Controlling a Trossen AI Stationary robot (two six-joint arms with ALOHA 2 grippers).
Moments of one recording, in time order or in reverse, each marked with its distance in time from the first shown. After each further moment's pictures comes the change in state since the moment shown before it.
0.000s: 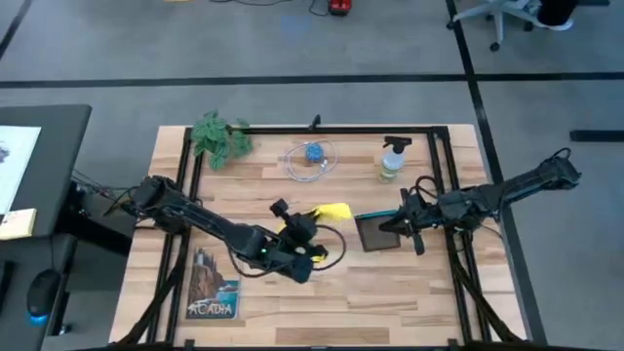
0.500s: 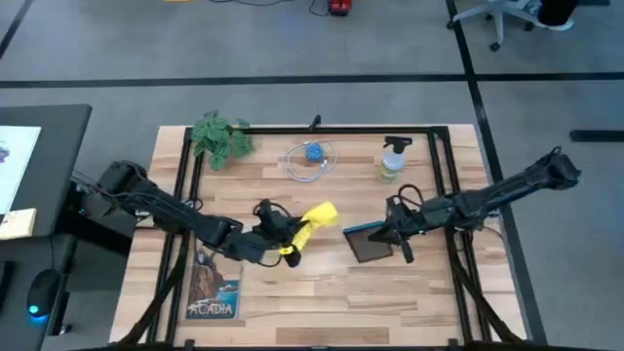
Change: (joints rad) left arm -0.028 -0.312 -0.537 0.847 0.253 0.190; right arm -0.031 0.284 0.000 0.254 -0.111 0.017
